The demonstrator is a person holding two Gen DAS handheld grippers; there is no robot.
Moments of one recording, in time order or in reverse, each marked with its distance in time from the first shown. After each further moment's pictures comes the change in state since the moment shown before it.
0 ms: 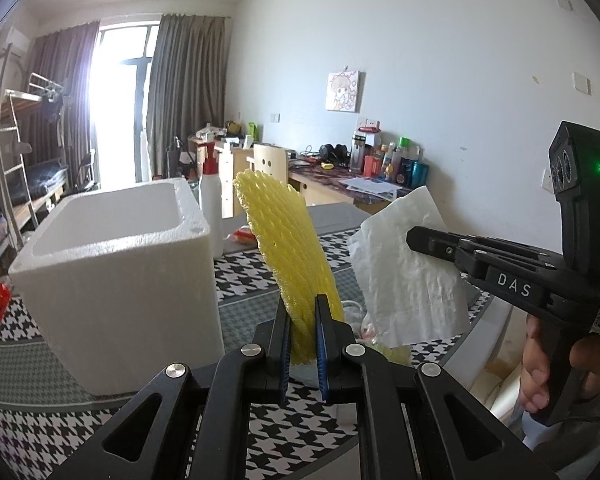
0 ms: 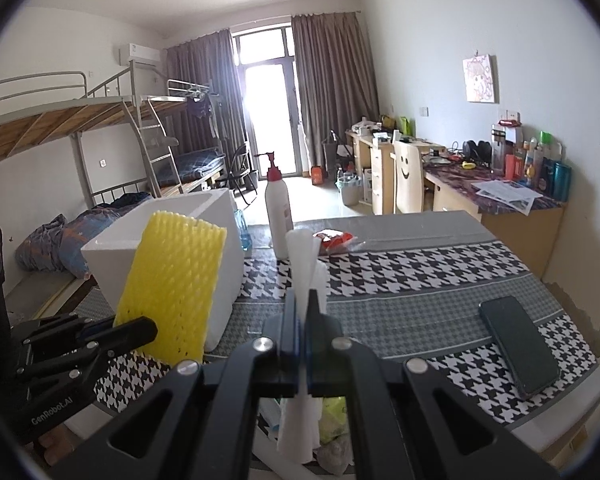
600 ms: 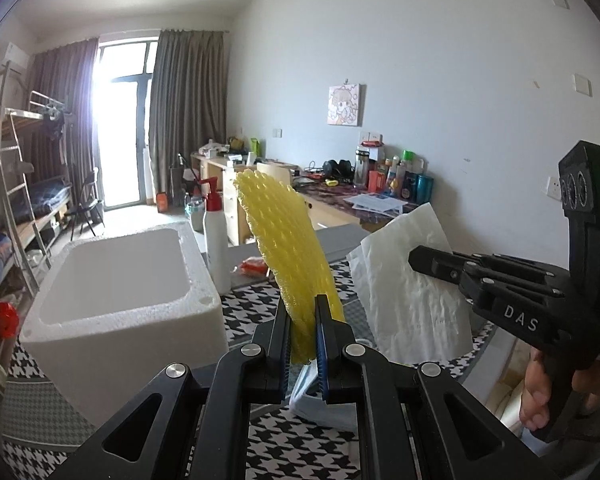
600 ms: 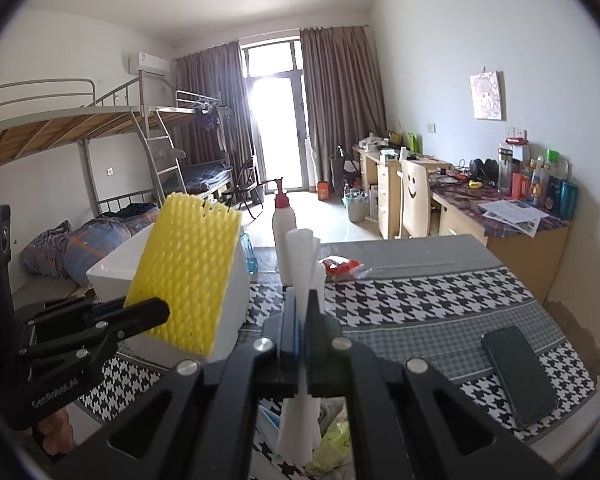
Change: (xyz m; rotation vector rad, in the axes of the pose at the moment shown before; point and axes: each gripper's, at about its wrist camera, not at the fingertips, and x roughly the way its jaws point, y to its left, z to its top) left arm -0.002 0.004 0.024 0.028 -0.049 0.024; right arm 0.002 0.003 0.023 -0.026 -0.050 0.021
